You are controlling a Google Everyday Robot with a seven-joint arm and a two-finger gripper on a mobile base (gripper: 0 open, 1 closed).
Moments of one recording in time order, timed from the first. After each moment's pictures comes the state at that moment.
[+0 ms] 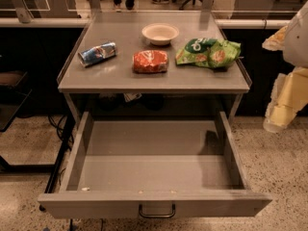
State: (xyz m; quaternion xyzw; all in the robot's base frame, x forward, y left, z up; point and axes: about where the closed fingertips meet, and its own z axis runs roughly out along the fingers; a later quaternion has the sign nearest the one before) arm 0.438 -0.216 0.978 -0.60 0.78 -0.04 0.16
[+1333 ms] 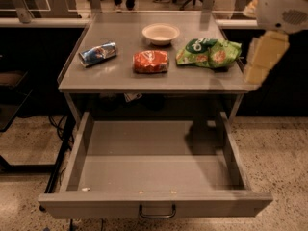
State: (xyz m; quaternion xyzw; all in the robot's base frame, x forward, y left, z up) arm 0.521 -0.199 1.003 -0.63 0.75 -0.08 0.19
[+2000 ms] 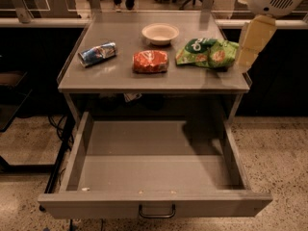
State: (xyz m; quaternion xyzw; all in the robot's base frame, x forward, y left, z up) arm 0.565 -0.195 1.013 -0.62 0.75 -0.09 0.21
